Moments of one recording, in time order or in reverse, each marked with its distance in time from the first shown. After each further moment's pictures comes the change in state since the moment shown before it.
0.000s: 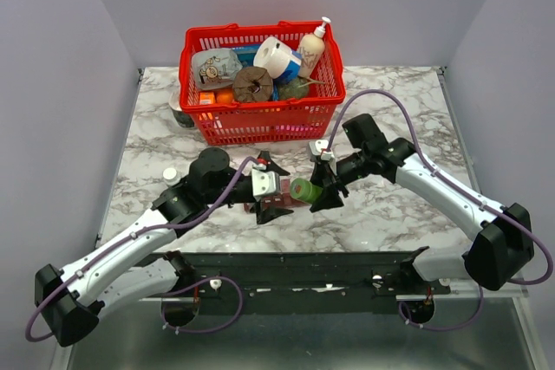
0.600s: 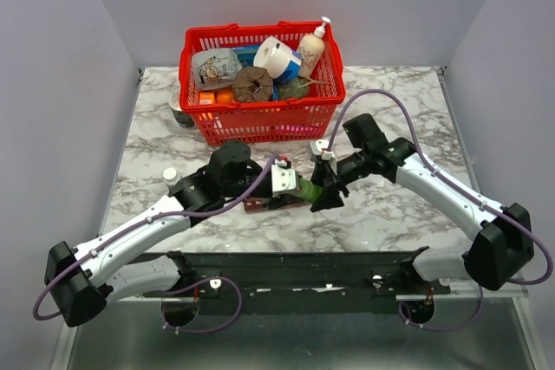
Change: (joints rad) left arm -0.077 0.168 0.108 -0.024 -0.060 0.066; right arm -0.002 0.000 0.000 0.001 -0.010 -0.002
